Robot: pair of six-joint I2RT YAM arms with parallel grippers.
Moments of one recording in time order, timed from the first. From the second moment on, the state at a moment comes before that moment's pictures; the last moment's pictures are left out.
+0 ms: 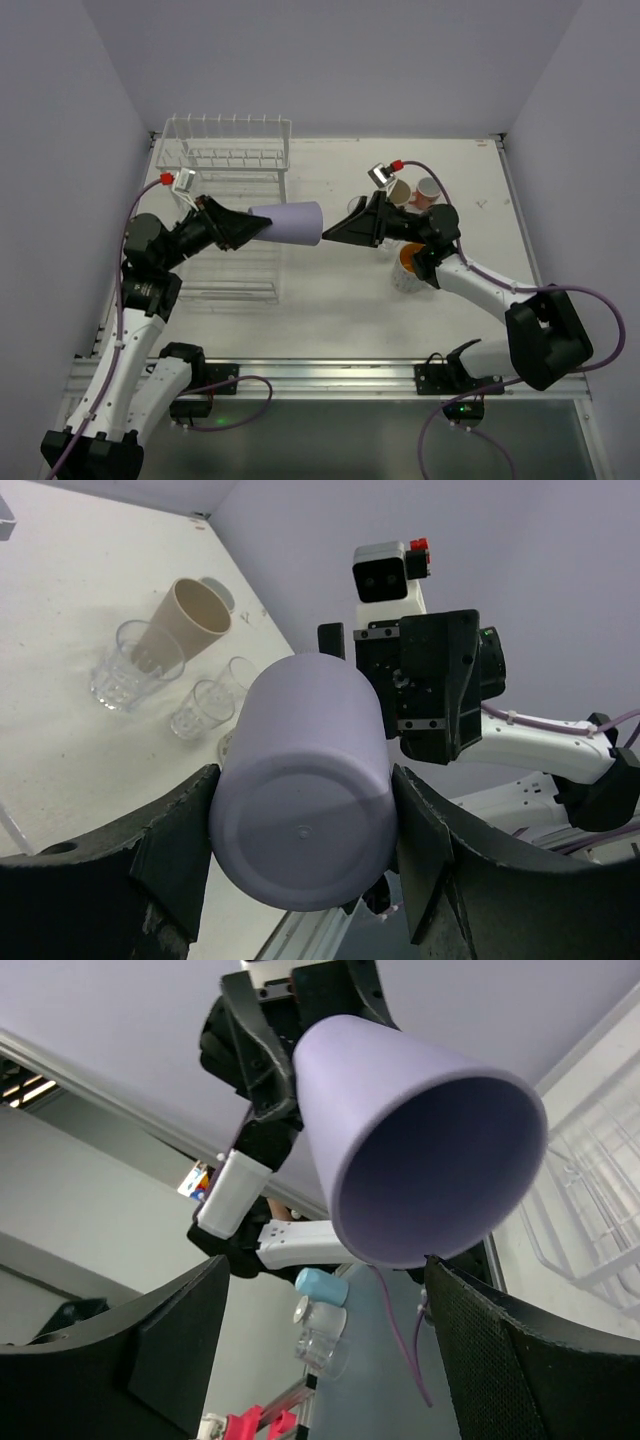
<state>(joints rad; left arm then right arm) -0.15 0.74 0.75 0.05 0.75 -0.86 0.50 1.34 0.70 1.02 -0.96 1.40</state>
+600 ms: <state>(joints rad) -0.15 0.79 0.65 0.27 0.84 -0.97 0.56 1.57 0.89 1.24 -0.98 1.57</state>
